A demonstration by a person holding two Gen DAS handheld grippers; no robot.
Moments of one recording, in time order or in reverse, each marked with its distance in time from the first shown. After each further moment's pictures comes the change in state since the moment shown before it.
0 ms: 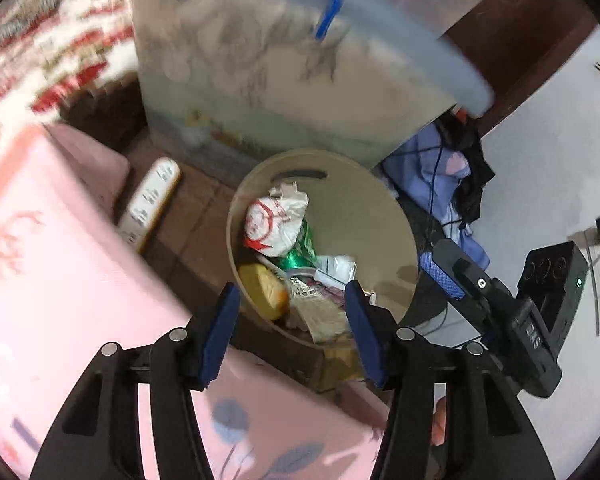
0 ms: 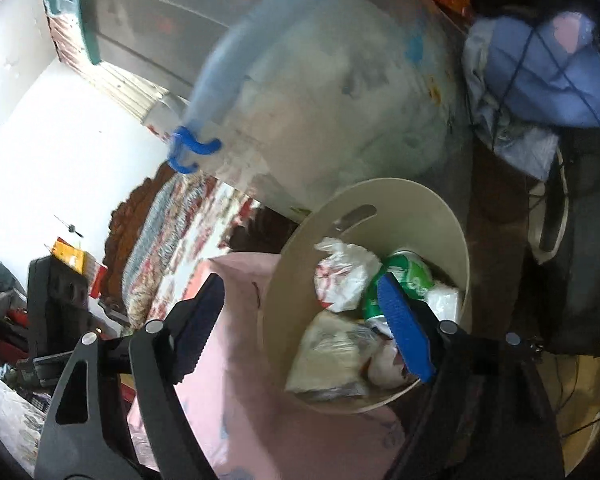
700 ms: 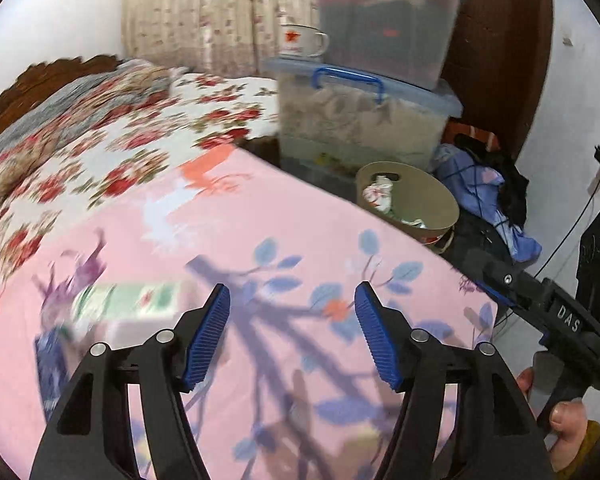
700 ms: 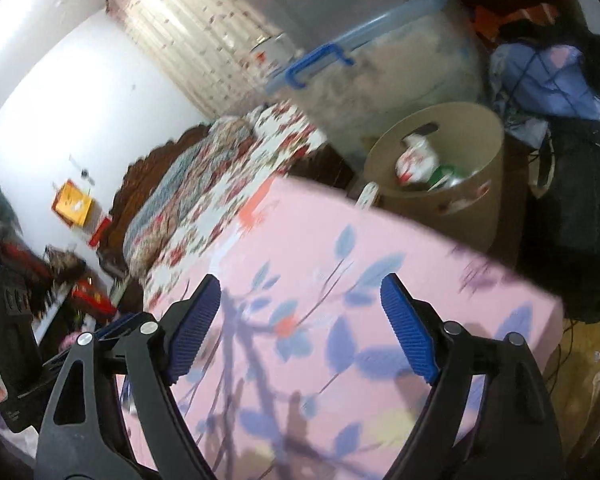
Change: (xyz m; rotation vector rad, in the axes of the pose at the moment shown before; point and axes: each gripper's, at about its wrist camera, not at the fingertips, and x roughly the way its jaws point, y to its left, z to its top) left arm -0.187 0.038 -0.240 0.020 -0.355 0.344; right arm -0.088 0.136 -0.204 -0.193 0.003 -0.026
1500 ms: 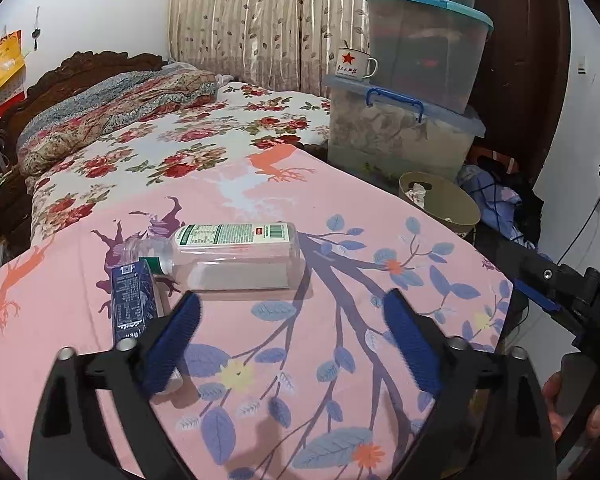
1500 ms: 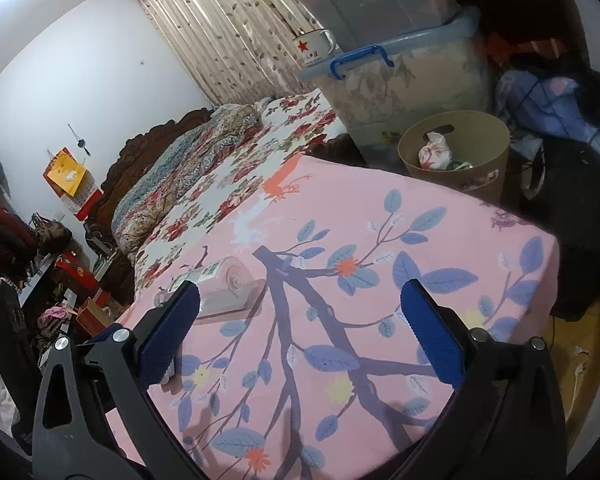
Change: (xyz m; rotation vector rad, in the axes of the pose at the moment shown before) left arm -0.071 0.058 -0.063 -0.075 -0.072 0.074; right arm -0.038 0.085 -0.056 -0.084 -0.016 -0.085
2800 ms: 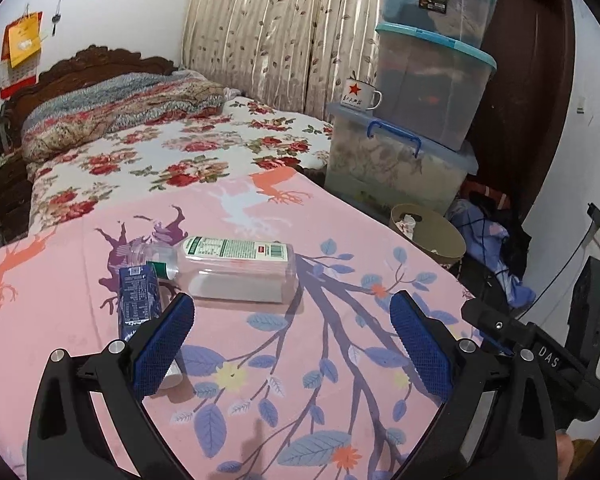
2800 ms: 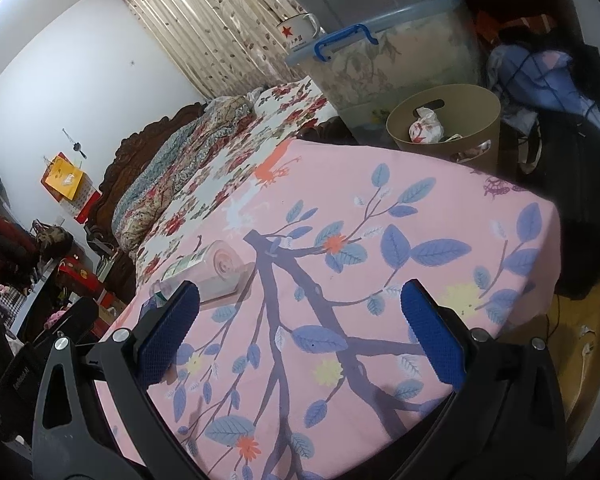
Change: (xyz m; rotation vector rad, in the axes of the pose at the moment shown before) left arm -0.027 0.014 0.005 -0.092 -0.066 -0.045; right arm 0.007 -0.017 -0.013 0.045 0.044 0.013
